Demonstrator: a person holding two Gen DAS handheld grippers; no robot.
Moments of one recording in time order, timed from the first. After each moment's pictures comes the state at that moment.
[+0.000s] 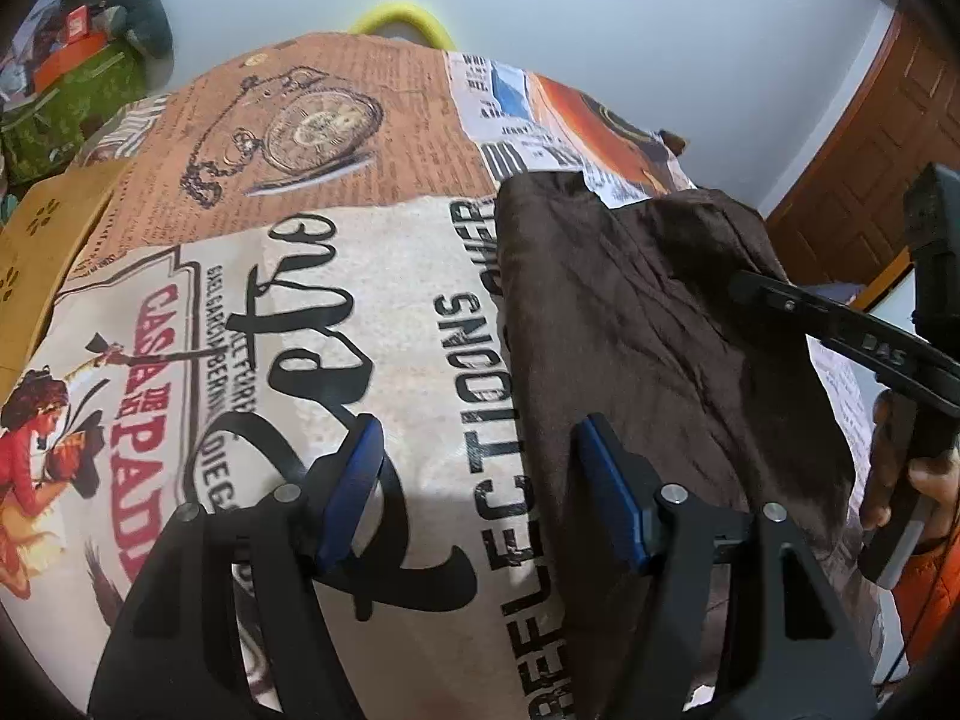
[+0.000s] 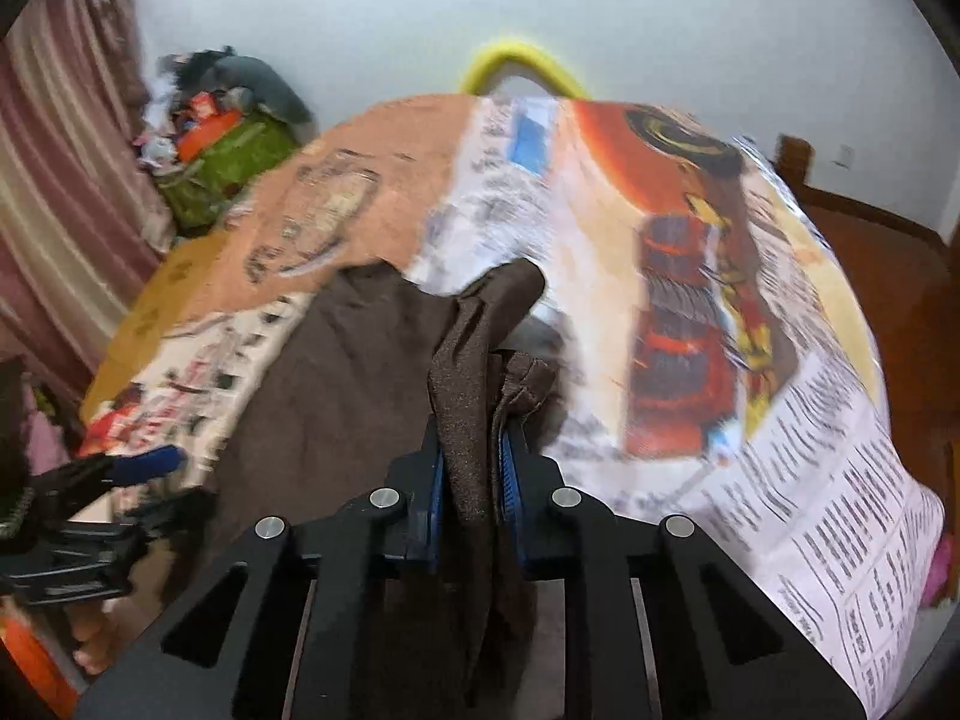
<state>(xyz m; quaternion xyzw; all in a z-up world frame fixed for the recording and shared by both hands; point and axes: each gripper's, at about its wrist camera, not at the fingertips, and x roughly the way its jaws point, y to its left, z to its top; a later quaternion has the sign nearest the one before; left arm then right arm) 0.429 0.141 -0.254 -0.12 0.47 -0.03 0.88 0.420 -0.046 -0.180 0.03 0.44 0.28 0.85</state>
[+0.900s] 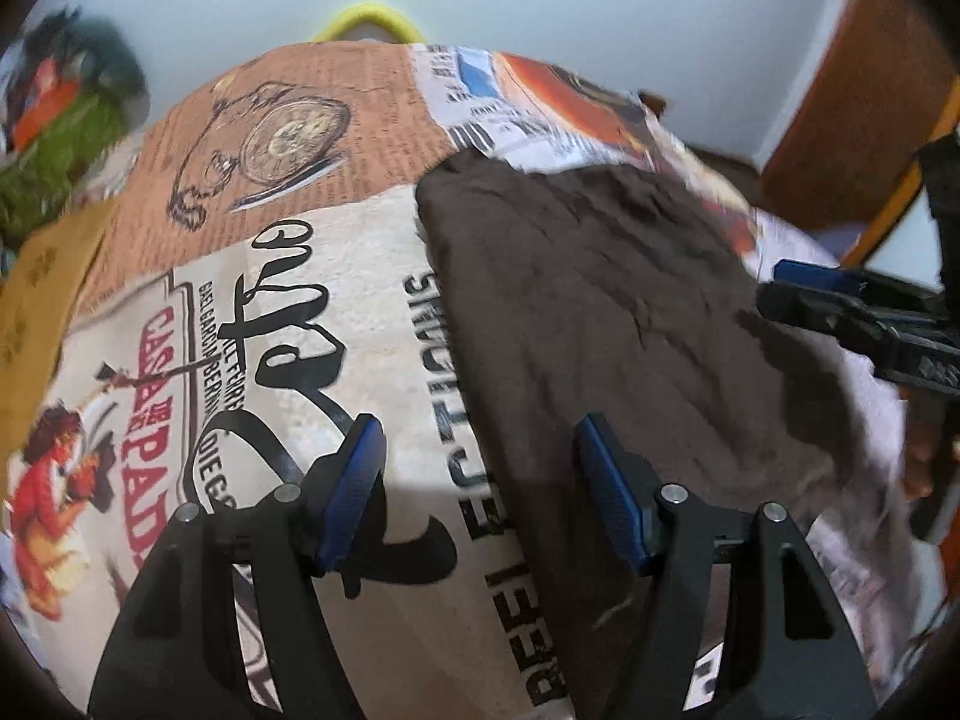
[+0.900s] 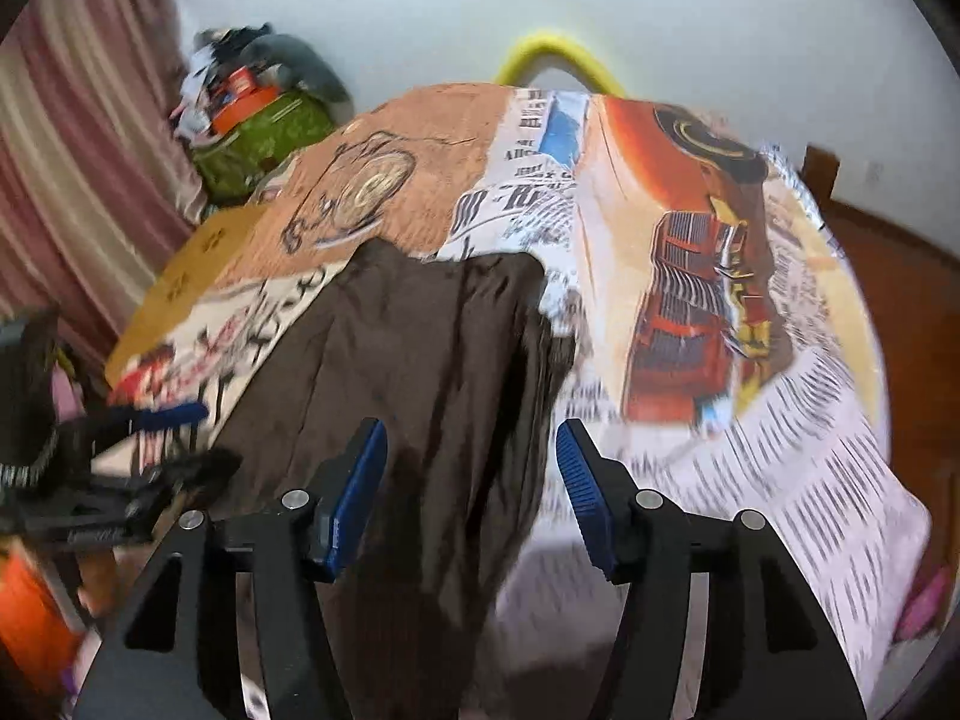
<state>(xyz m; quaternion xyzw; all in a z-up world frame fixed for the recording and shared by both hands) 0.422 0.111 -0.258 -0.03 0.49 -0.04 0.87 0.393 -0.065 -0.192 -0.03 0.45 0.30 0.84</state>
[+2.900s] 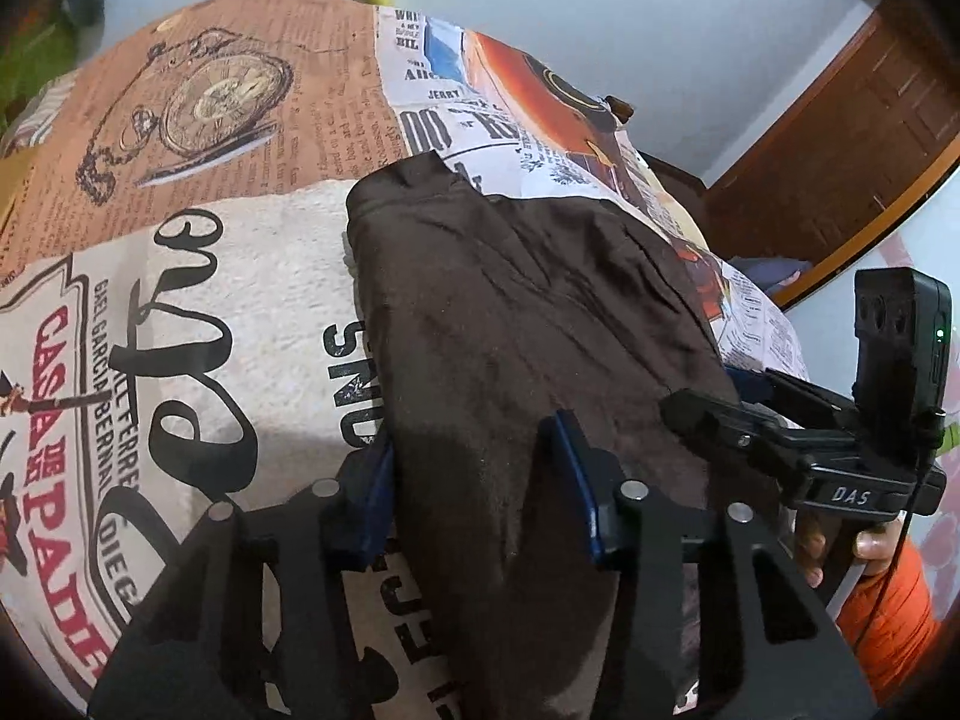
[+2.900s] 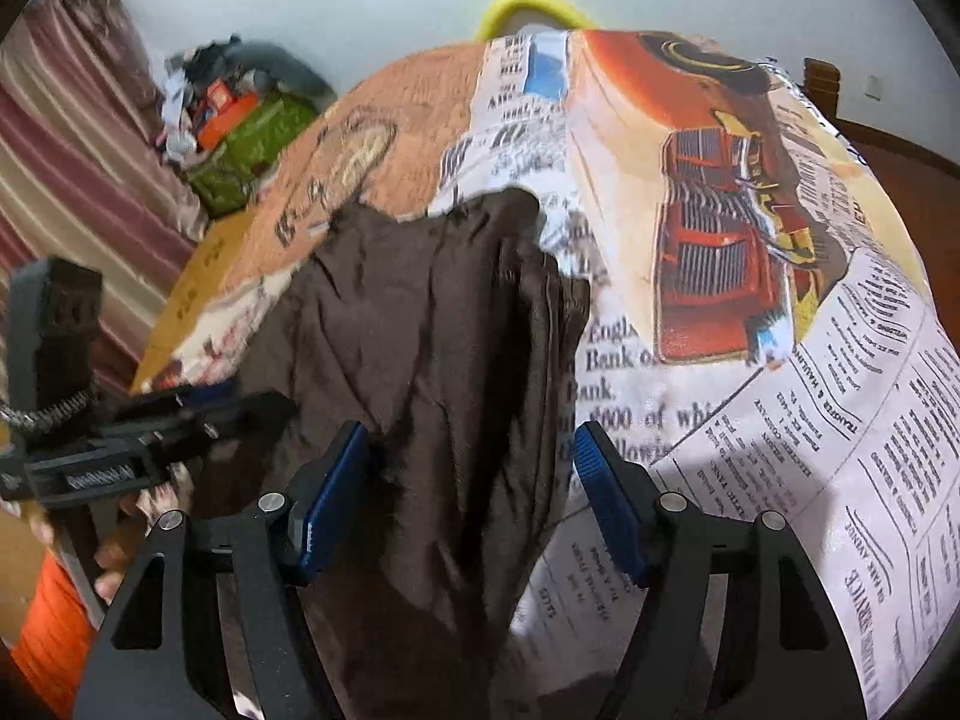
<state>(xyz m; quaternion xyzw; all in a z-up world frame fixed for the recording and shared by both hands) 0.476 0.122 -0.266 -0.14 0.51 -0.12 0.84 0.432 -0.056 -0.227 0.05 0.49 0.30 0.81</state>
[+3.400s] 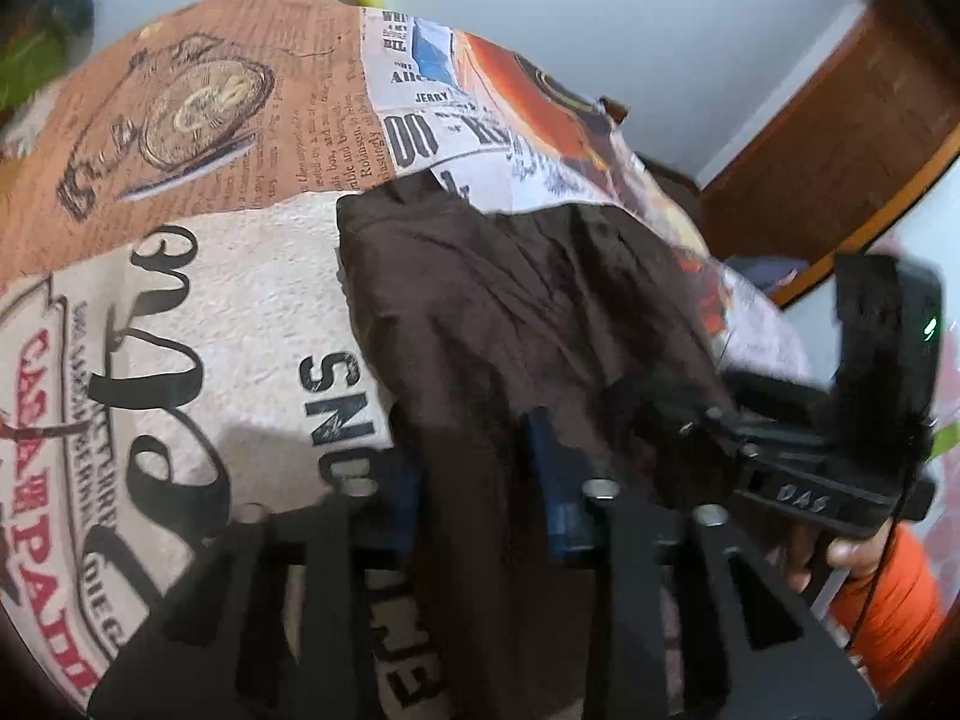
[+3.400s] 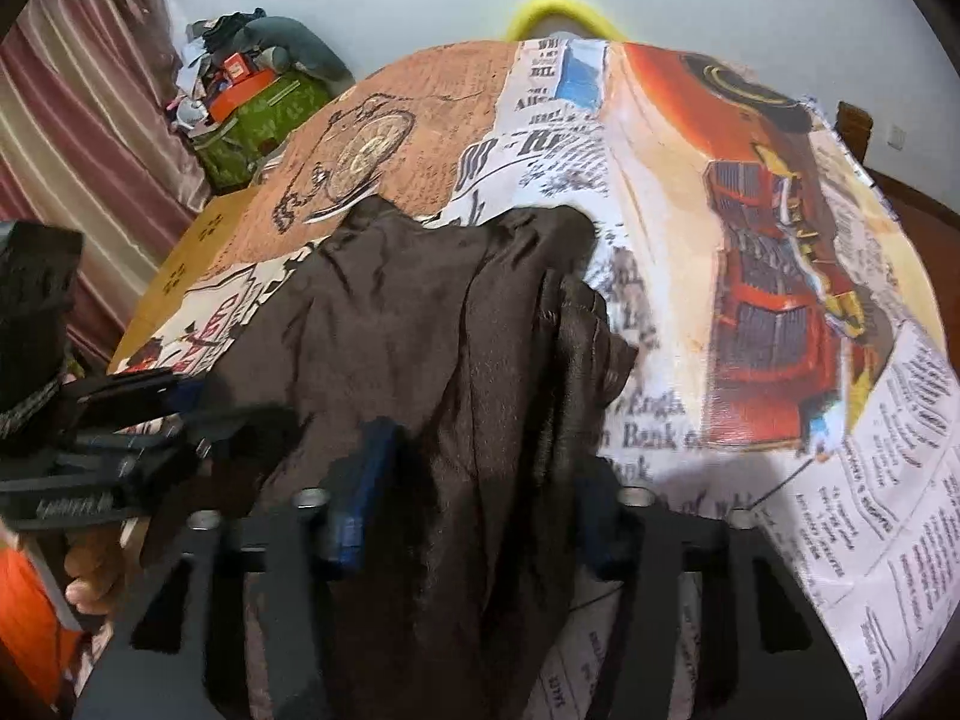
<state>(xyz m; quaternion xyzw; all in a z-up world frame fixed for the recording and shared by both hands) 0.496 0.121 -0.275 -0.16 0.50 -0.13 0.84 0.450 -0.036 -0.237 0.04 0.49 0.33 0.81</state>
